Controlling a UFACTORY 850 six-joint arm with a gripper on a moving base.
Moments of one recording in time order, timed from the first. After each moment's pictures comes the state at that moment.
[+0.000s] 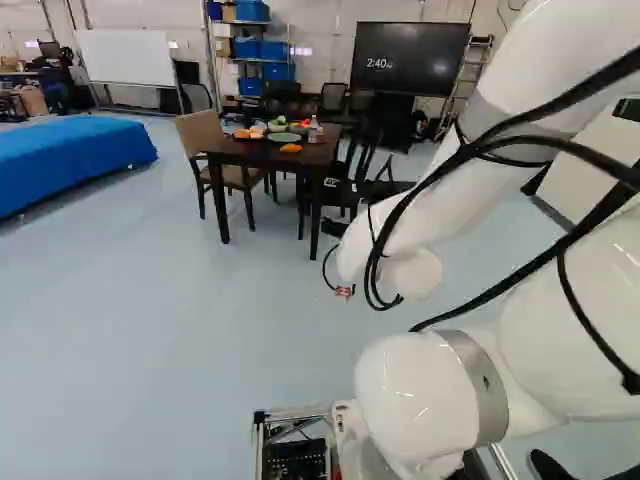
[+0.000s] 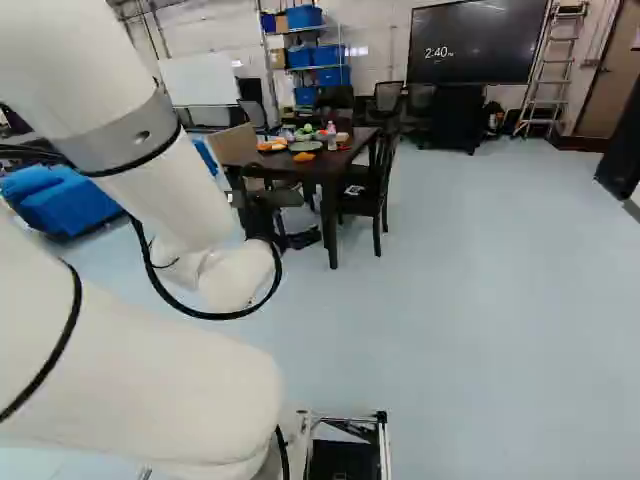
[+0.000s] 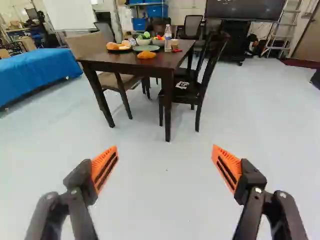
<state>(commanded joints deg) 0.0 16.0 -5.0 0.0 50.0 0.0</state>
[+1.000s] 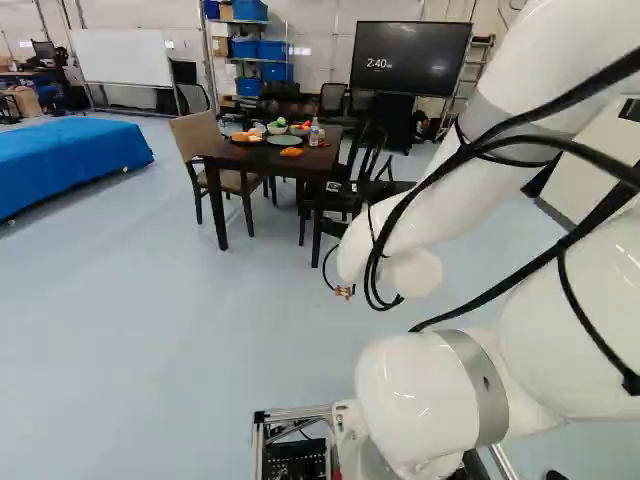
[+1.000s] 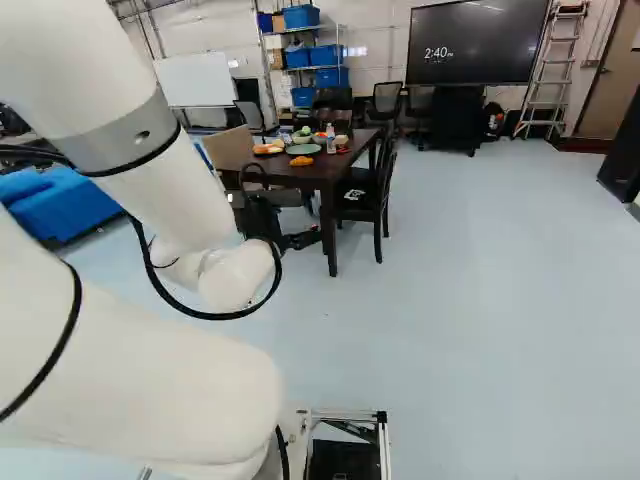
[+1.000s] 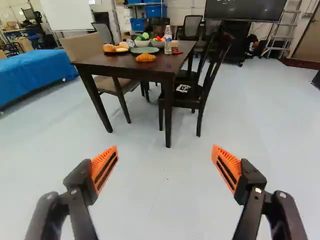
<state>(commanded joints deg) 0.0 16.0 -5.0 0.0 50.0 0.0</state>
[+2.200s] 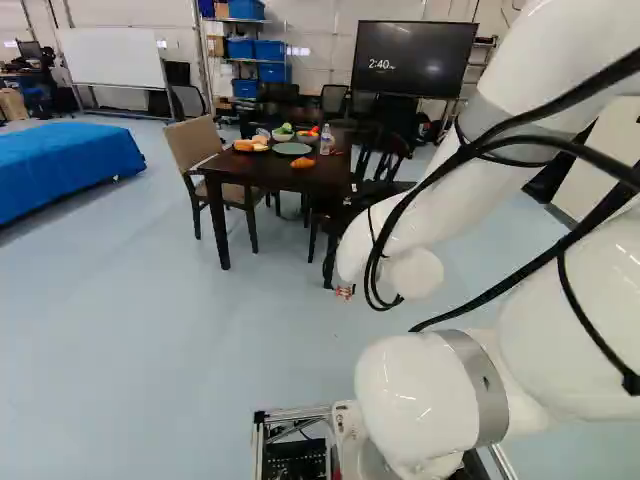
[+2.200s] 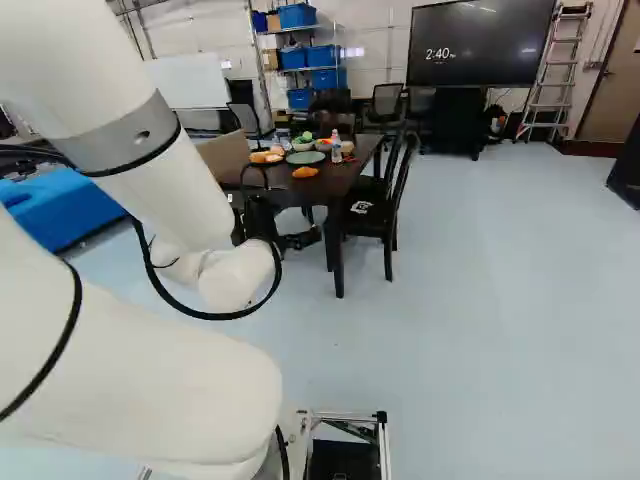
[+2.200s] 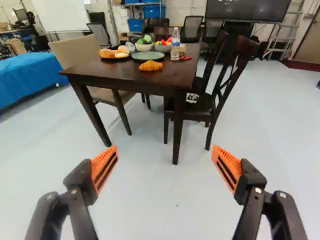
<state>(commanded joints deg) 0.0 16.0 -5.0 0.0 50.0 0.0</state>
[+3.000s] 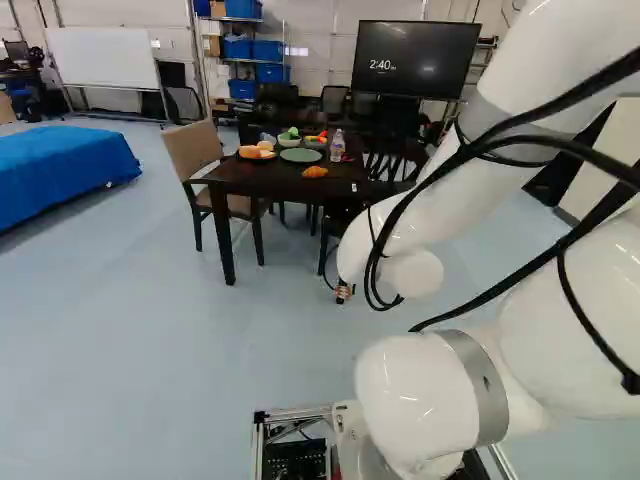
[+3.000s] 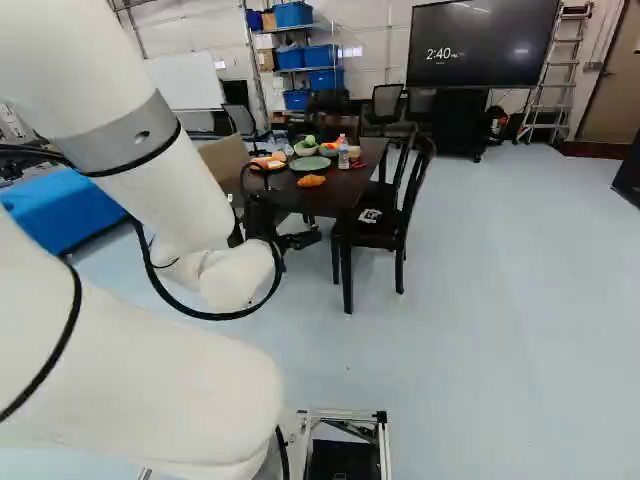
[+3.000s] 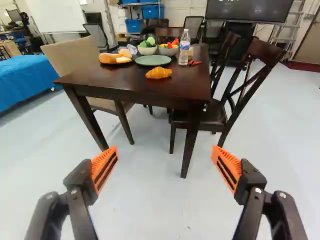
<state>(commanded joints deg) 0.0 16.0 -5.0 0.0 50.0 0.0</state>
